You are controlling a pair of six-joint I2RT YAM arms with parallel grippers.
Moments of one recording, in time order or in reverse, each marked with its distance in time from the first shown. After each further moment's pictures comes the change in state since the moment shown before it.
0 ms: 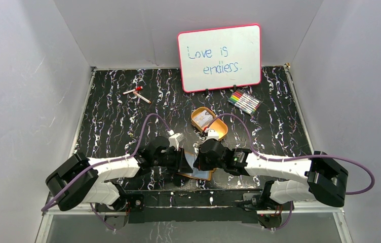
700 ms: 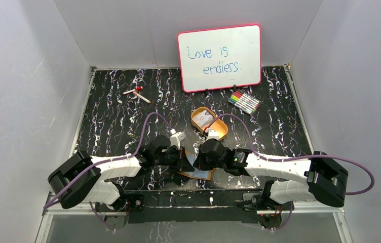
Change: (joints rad) left arm -0.003 0.030 0.007 0.077 0.032 -0.030; right arm -0.005 0.000 -0.014 0.026 -0.008 0.008
